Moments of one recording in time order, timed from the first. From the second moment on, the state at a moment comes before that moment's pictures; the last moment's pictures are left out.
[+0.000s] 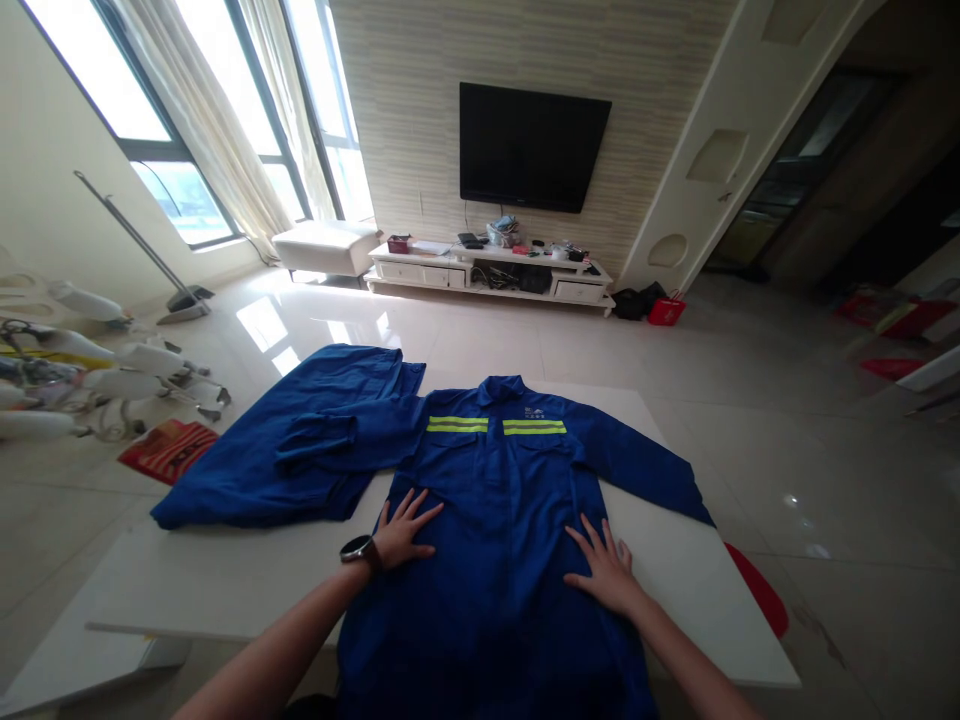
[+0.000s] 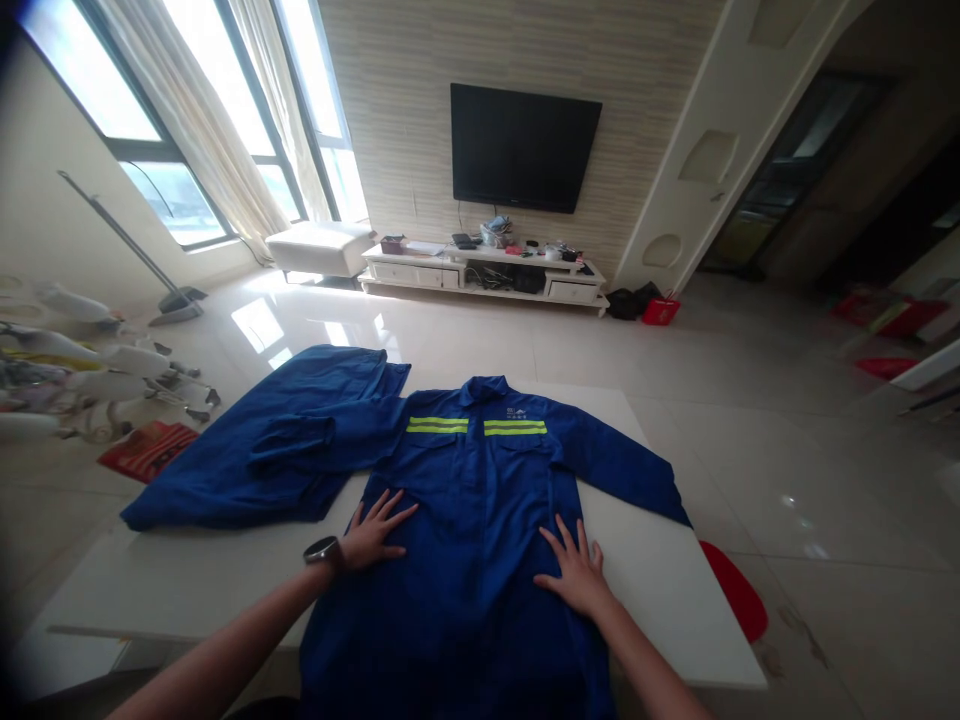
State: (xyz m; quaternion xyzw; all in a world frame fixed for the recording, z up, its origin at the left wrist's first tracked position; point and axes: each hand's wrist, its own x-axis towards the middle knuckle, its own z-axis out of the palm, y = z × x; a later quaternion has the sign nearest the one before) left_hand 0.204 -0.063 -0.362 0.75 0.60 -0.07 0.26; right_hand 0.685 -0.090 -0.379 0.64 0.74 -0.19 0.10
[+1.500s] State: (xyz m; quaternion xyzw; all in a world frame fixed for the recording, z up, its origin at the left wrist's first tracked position) left_hand 0.340 -0.099 -0.285 0.74 0.60 -0.11 0.28; right_hand 0.577 -0.066 -0.239 0.63 0.30 -0.16 -0.70
